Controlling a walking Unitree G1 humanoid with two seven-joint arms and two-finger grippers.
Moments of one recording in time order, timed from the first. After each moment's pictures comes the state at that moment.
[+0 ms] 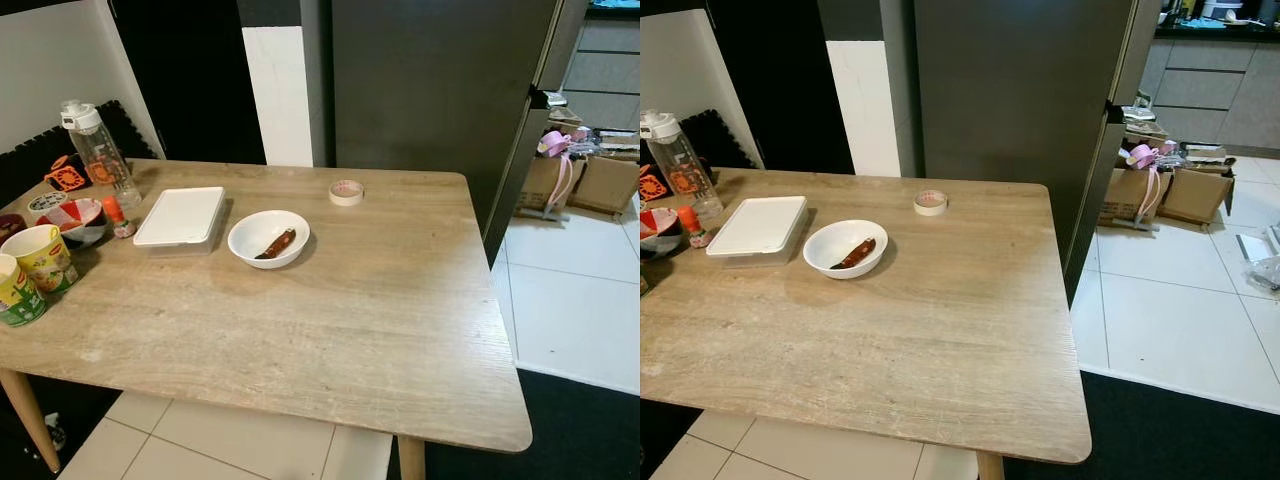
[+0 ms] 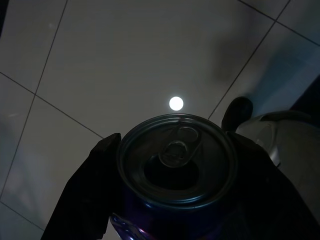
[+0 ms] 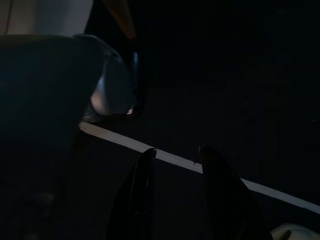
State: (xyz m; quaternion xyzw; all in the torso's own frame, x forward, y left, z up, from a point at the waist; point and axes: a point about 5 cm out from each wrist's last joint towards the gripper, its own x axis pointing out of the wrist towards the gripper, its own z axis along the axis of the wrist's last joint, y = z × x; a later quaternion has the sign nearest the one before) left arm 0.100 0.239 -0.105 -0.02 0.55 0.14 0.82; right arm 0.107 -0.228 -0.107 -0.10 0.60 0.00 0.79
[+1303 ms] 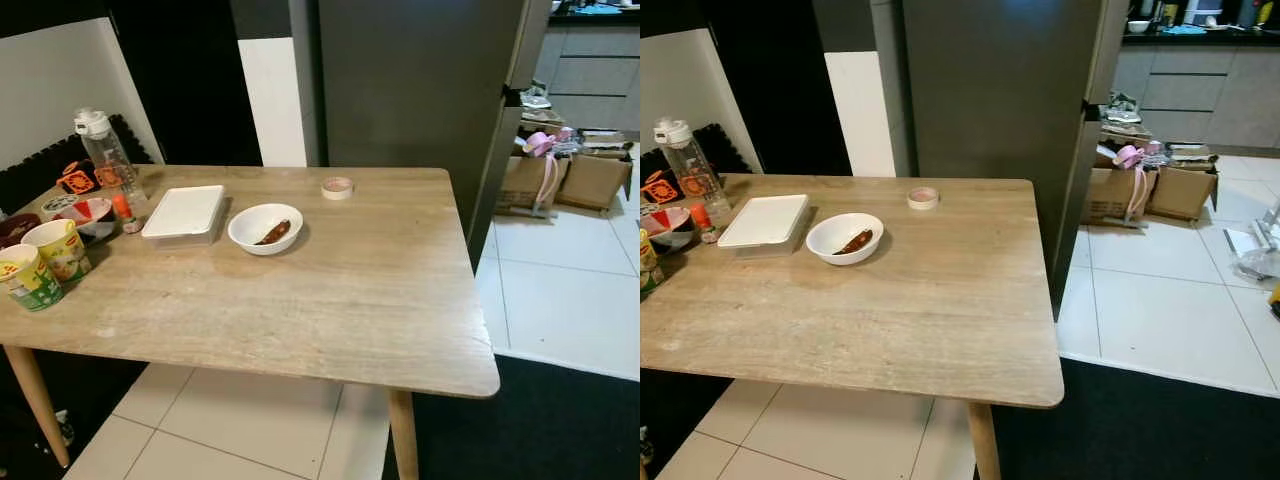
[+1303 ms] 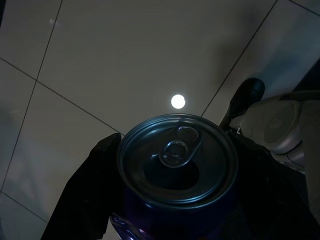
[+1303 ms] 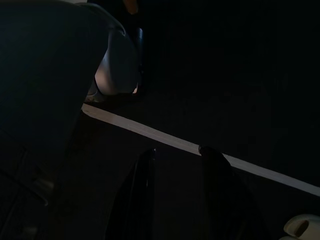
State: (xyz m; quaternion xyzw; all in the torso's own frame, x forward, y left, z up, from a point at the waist) left arm 0.094 0.237 -0.107 -0.02 0.56 0.14 0.82; right arm 0.102 -0.229 -0.108 -0.10 0.61 0.00 0.79
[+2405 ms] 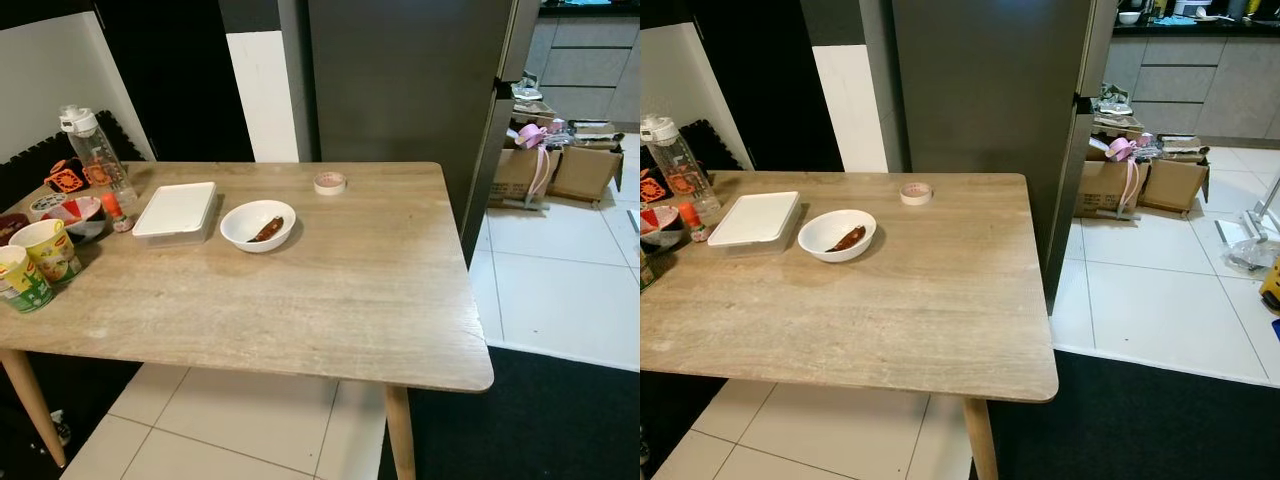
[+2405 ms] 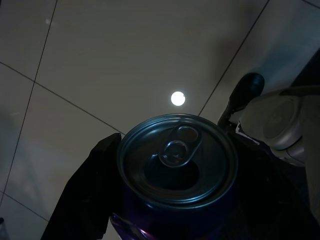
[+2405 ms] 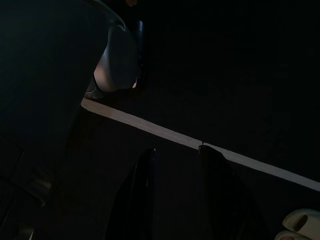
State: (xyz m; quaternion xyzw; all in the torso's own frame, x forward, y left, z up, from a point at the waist) left arm 0.096 0.235 -0.107 -0.02 0.56 0.12 0.82; right arm 0.102 -0.231 -0.107 -0.11 0.61 0.00 0.79
